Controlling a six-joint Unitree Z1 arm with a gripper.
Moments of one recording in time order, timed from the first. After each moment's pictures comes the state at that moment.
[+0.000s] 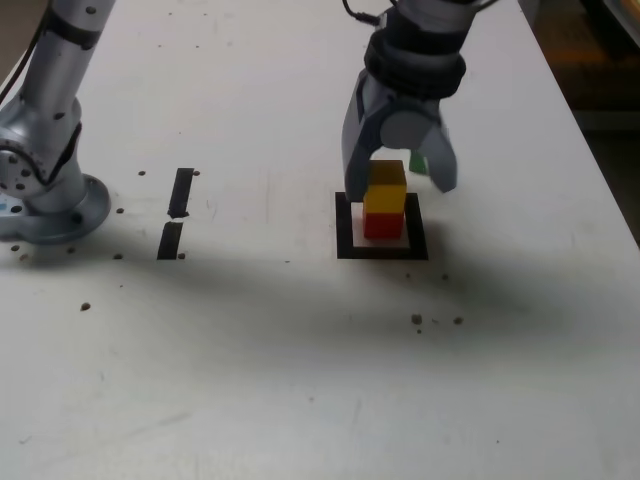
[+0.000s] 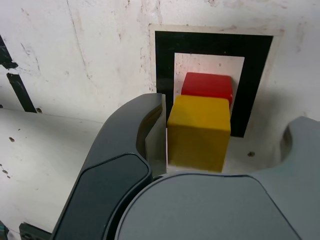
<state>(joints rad) -0.06 2.11 -1.75 1.43 -0.04 -0.04</state>
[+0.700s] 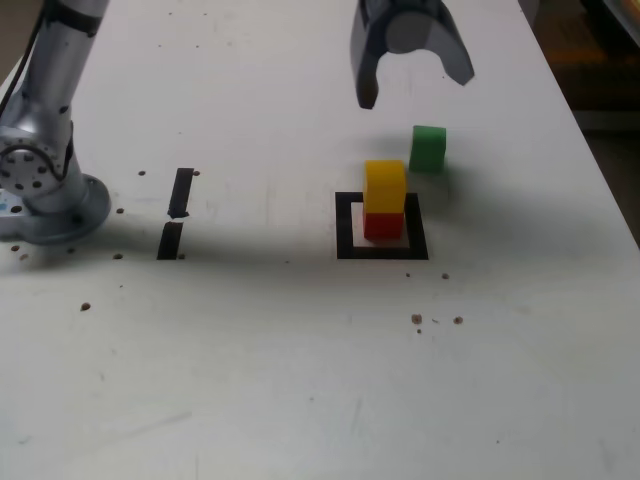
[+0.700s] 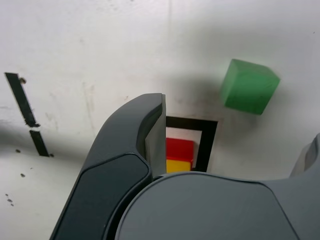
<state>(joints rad) 0.19 2.13 -1.94 1.52 0.04 0.15</state>
